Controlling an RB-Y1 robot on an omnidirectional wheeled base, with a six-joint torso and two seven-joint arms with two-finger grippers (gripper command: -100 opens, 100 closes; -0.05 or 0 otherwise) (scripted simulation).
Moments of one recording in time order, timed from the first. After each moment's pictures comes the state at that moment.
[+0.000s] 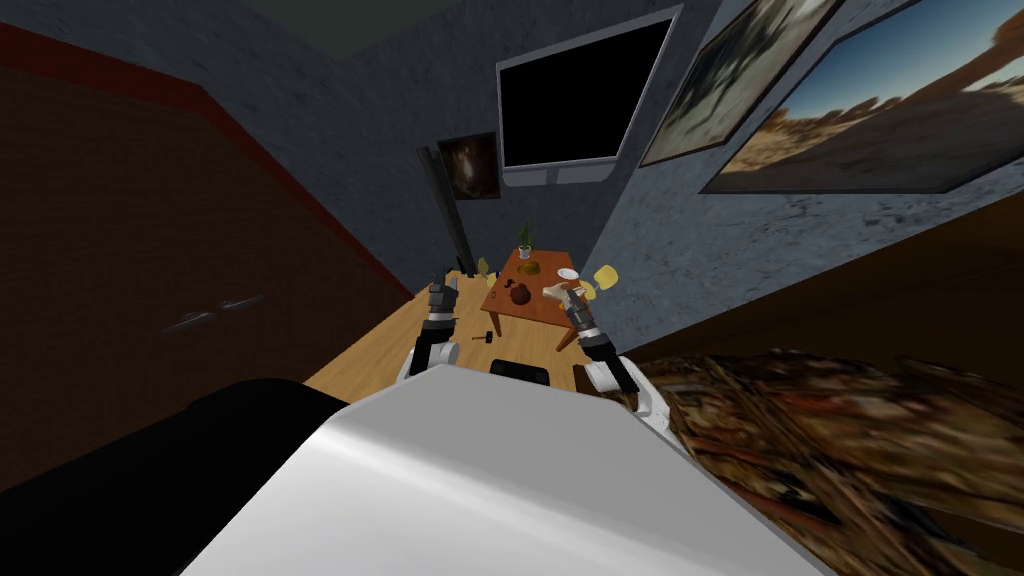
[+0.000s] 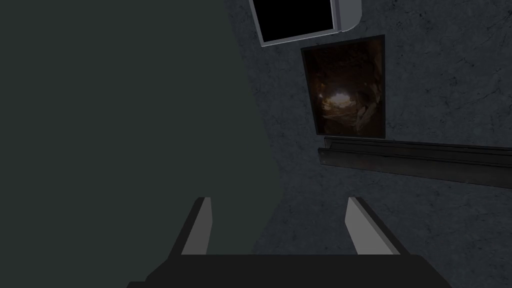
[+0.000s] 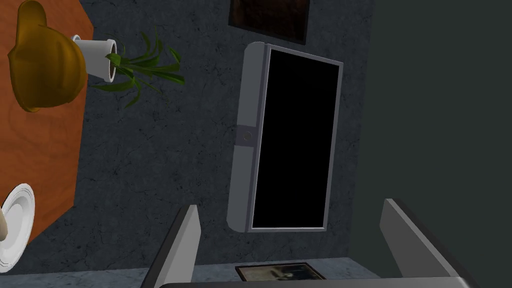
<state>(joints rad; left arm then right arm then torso) 0.53 0.04 0.02 -2.30 0.02 -0.36 -0.10 0.30 -0.49 0.25 -2.00 -0.05 -0.31 -0.05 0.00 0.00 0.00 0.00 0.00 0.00</state>
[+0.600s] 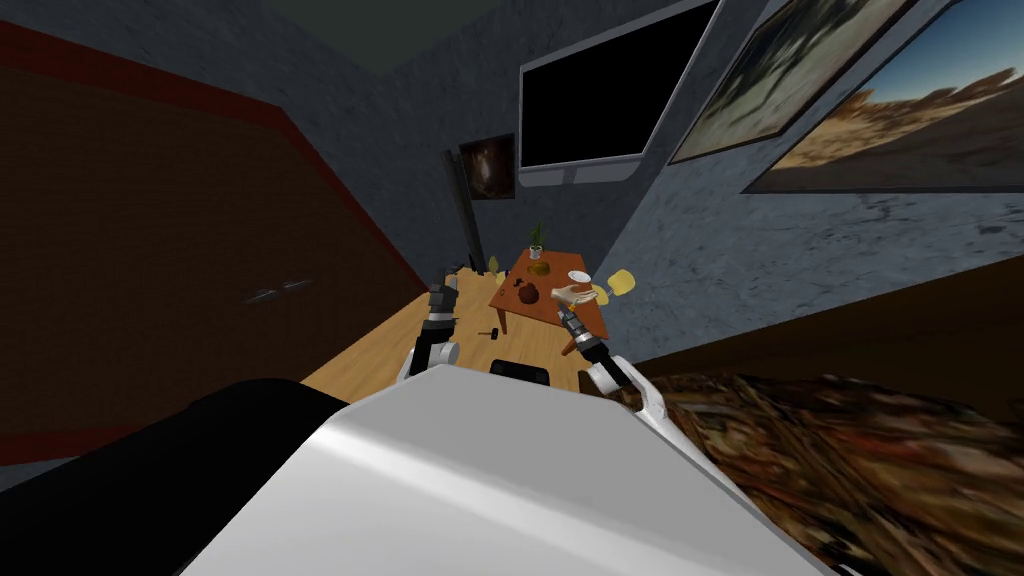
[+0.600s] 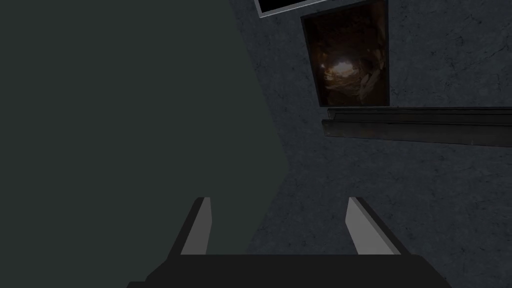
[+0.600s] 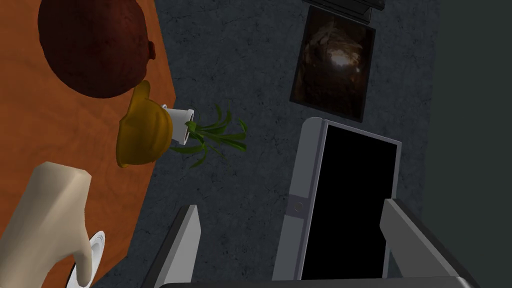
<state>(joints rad) 0.53 0.04 0.02 -2.30 0.02 -0.36 -0.10 0.22 -0.63 0.37 -1.81 -0.06 -0.27 -0.08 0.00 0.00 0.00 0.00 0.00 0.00</state>
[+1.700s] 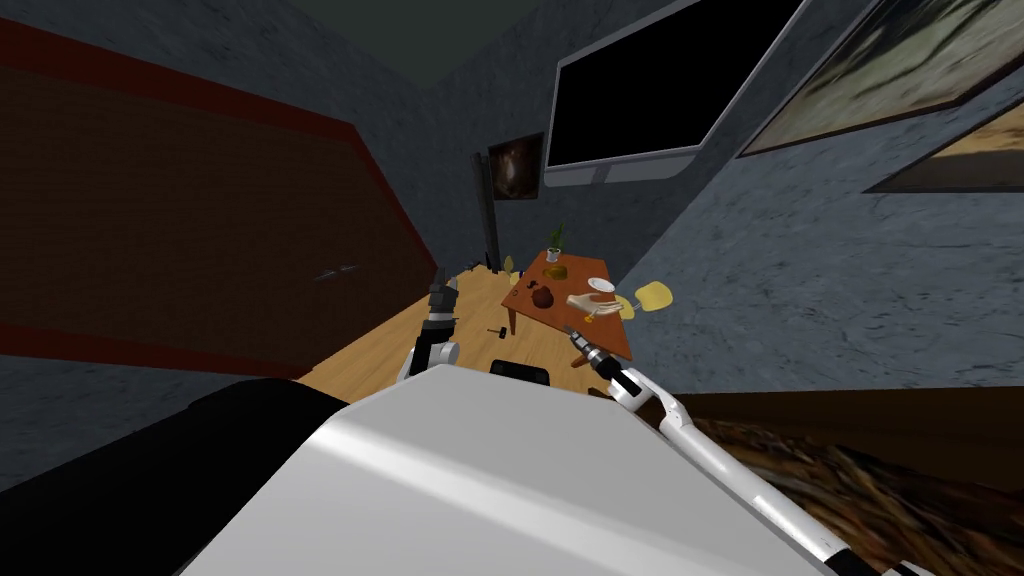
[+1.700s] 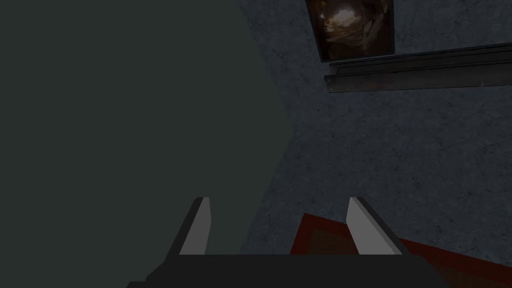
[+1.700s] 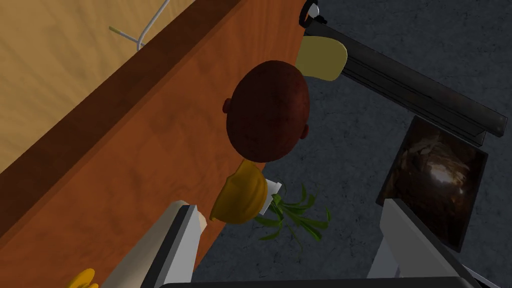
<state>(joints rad) 0.53 0.04 0.02 -2.30 0.02 -0.36 -0.10 0.17 -0.84 0.54 -1.53 -0.05 -0.24 -0.11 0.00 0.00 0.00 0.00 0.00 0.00</state>
